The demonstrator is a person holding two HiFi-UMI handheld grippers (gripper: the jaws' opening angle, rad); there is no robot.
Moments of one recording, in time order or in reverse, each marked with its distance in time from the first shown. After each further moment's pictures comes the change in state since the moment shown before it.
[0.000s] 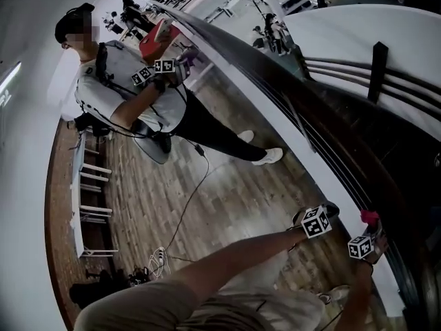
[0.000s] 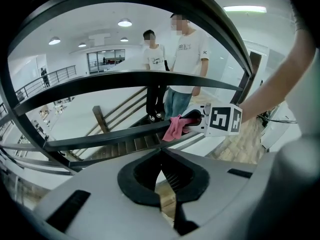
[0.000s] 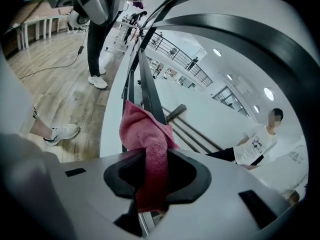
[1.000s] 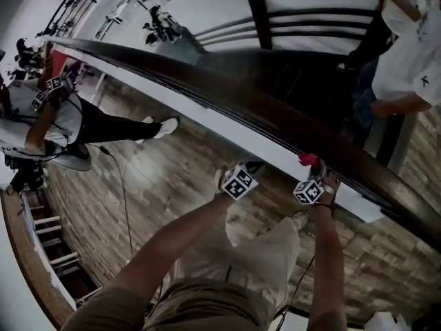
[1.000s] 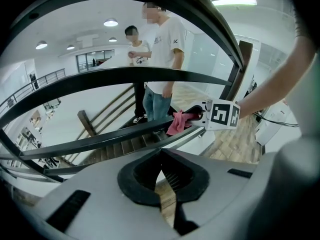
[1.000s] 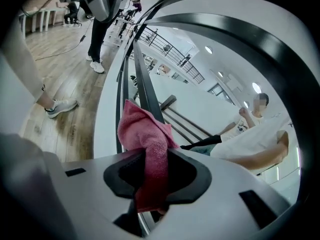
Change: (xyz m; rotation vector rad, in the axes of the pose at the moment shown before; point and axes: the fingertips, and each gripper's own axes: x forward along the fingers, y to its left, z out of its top) left arm 0.097 -0.222 0.035 0.084 0.004 -0.054; right arm -0.074 -0.037 -0.267 0.022 0.032 -0.092
